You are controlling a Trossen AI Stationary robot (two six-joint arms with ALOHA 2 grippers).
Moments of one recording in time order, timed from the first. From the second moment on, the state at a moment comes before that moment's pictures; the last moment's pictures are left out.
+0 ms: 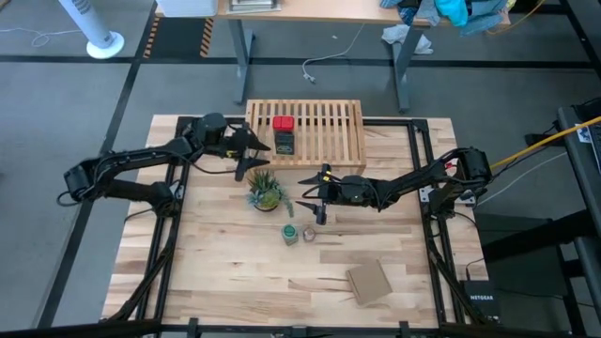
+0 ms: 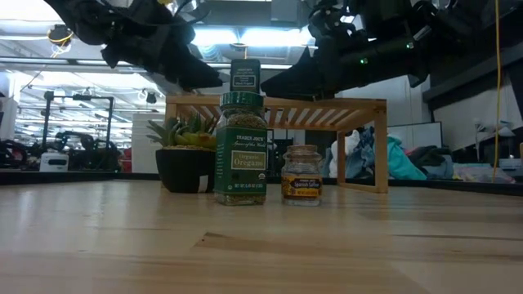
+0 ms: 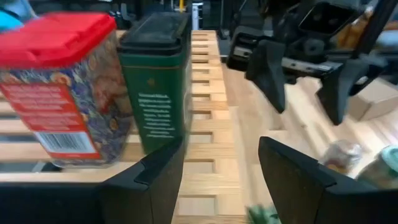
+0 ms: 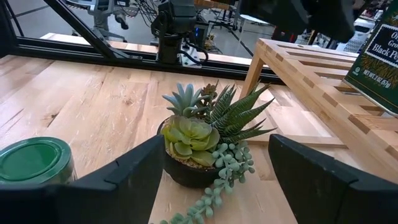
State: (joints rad) left arm 0.59 1.15 0.62 0.19 0.51 0.23; right arm 0.03 1.68 0.68 0.80 0.16 -0.14
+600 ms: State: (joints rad) left arm 0.58 1.15 0.62 0.19 0.44 0.22; right arm 0.03 1.68 0.68 0.81 0.16 -0.14
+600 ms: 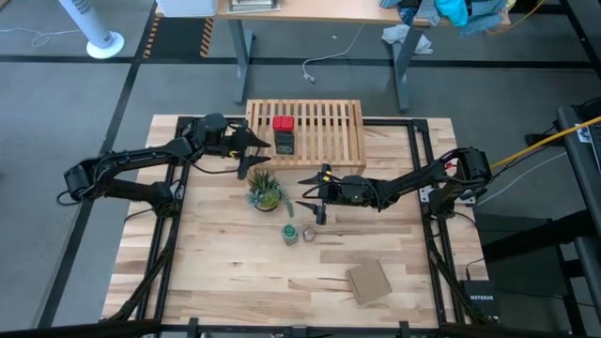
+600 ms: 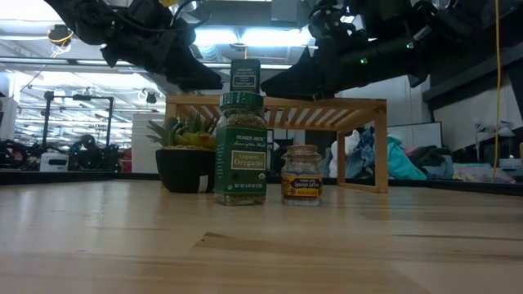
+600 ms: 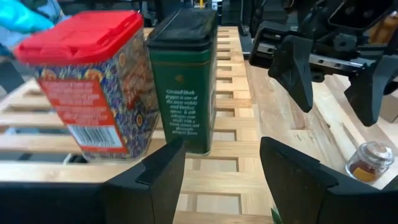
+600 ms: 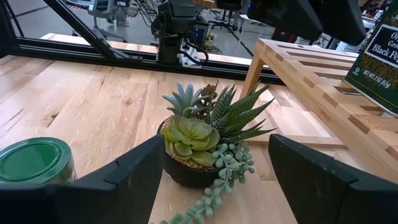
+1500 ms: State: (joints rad) left arm 0.58 1.15 0.62 0.19 0.44 0.19; right arm 0.03 1.68 0.68 0.78 0.16 -0.14
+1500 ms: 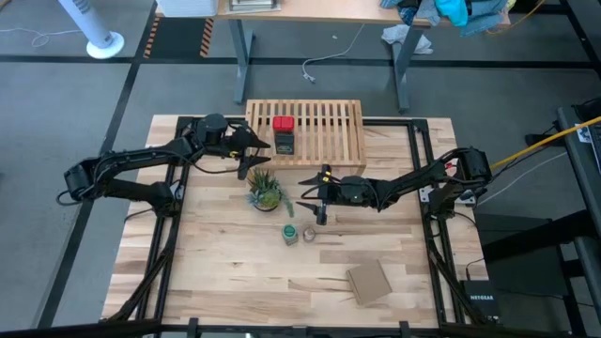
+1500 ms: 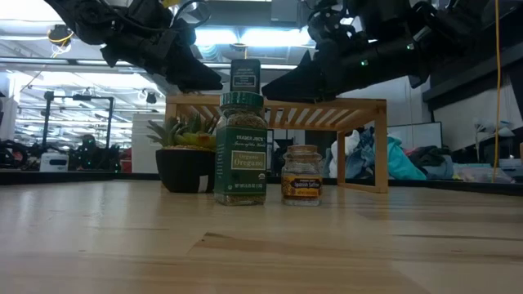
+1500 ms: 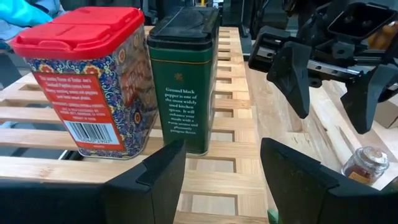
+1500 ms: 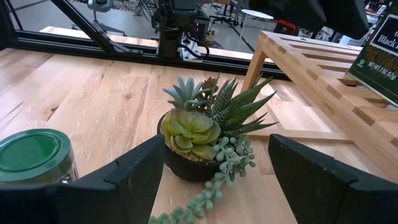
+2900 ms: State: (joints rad) left arm 0.55 1.15 0.62 0.25 0.35 0.24; right arm 0.03 1.68 0.68 0.83 0.16 -0.05
